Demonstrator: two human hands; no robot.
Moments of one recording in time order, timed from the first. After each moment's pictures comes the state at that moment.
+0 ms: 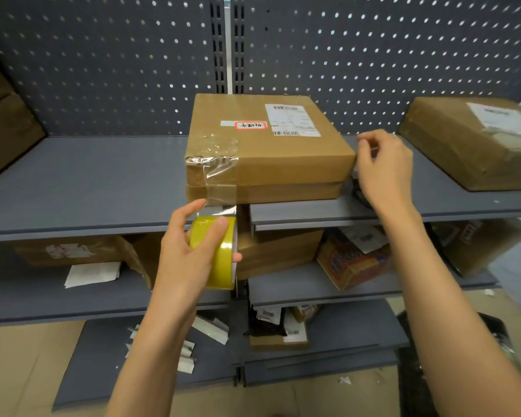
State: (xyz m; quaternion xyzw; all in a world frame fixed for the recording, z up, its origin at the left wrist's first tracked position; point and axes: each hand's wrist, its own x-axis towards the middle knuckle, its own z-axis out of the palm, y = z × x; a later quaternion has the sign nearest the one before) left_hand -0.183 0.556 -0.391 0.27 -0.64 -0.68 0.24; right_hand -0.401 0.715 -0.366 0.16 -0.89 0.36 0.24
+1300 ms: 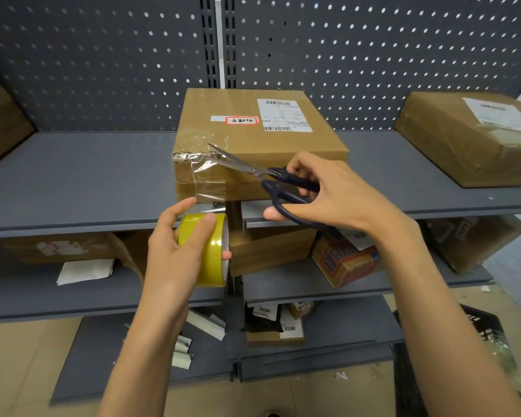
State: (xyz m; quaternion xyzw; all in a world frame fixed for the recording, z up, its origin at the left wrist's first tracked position) left_hand -0.188 0.562 -0.393 0.30 -0.62 -0.67 0.26; right_hand -0.340 0.706 -0.343 0.42 -0.85 0.30 -0.05
